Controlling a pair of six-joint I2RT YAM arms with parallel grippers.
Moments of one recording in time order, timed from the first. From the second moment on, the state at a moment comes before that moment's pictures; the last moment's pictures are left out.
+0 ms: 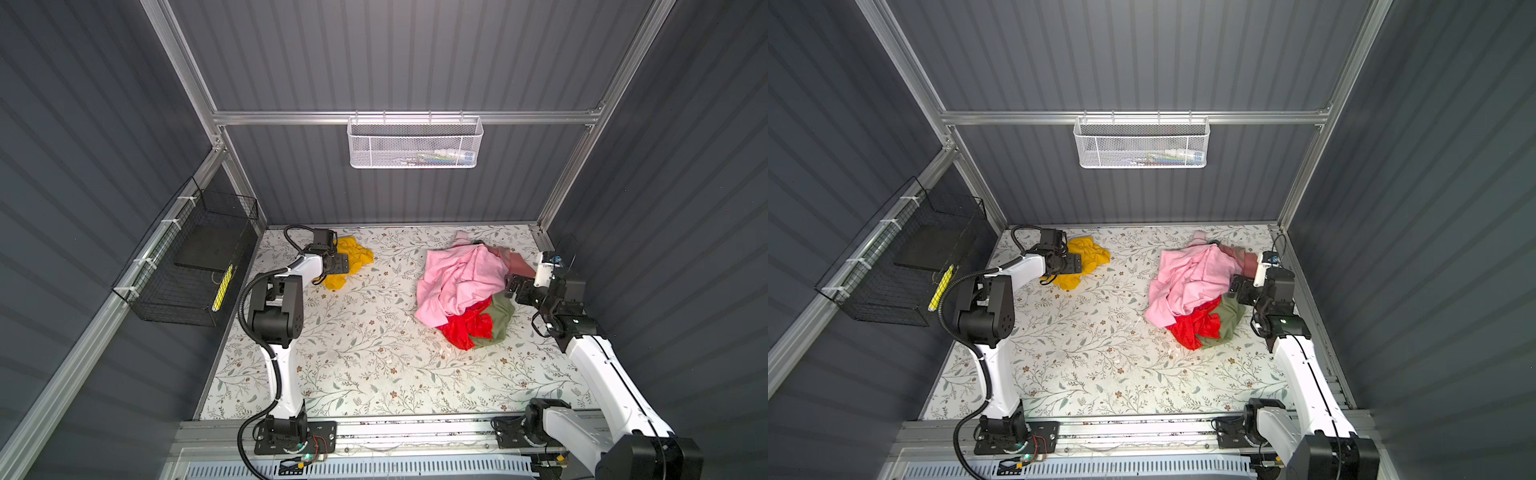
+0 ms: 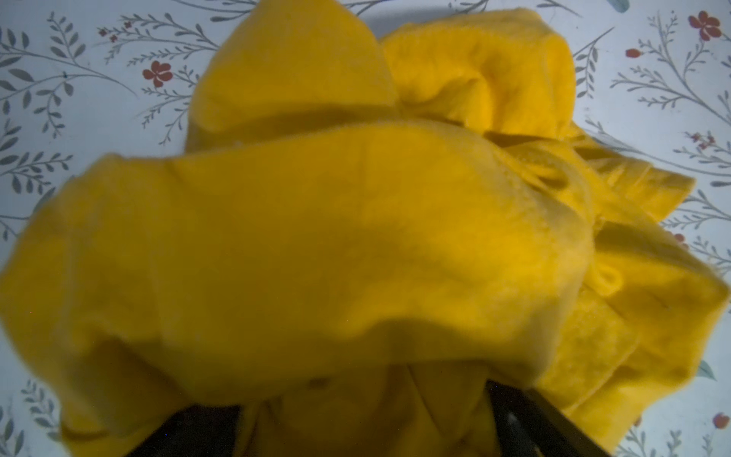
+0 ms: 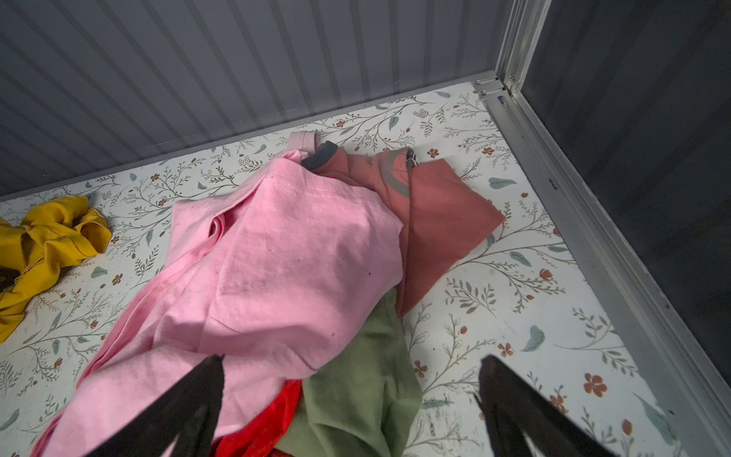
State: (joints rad) left arm -0.14 2.10 1.50 -0.36 -0.07 -0.11; right arm -0.06 1.00 0.71 -0.23 -0.08 0.16
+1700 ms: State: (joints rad) left arm -0.24 1.41 0.50 0.41 -0.43 0.00; right arm -0.06 1.35 0.23 0.89 -0.01 0.04
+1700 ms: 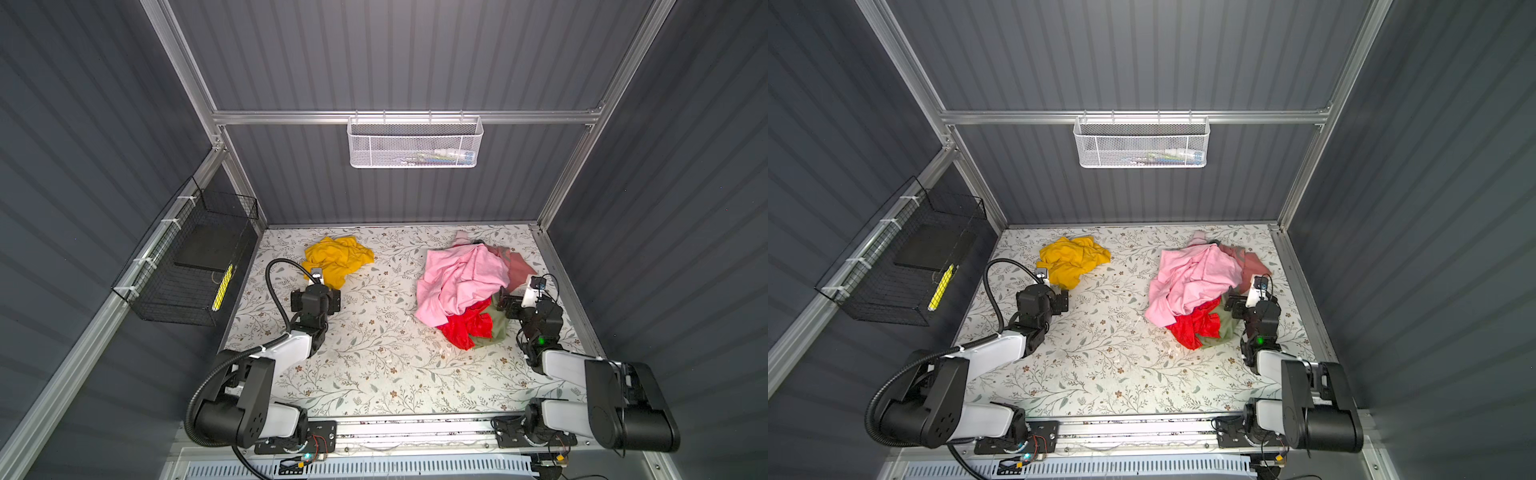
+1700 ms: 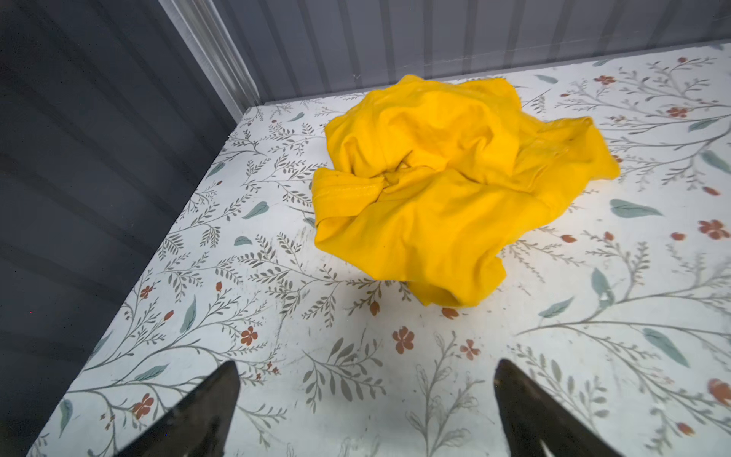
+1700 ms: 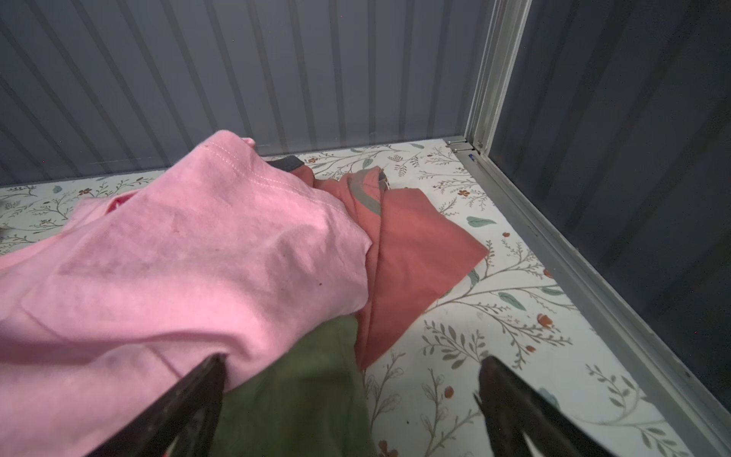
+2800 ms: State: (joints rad) left arm -0.10 1.72 0.44 0.83 -0.29 0.00; right arm -0.06 1.45 0.31 0.88 -0.04 0.04
